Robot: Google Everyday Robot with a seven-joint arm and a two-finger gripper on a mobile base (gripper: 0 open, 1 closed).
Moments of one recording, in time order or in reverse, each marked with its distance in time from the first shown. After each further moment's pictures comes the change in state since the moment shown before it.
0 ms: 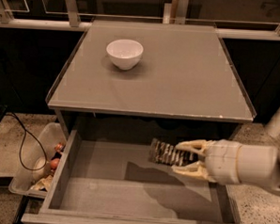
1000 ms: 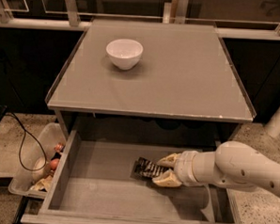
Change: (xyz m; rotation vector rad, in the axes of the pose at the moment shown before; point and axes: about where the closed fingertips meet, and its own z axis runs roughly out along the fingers) arm 0.080 0.029 0.125 -0.119 0.141 0.192
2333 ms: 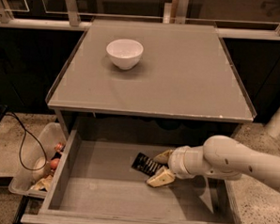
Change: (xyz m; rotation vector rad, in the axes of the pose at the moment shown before) arm 0.021 -0.020 0.041 -0.028 0.036 0.091
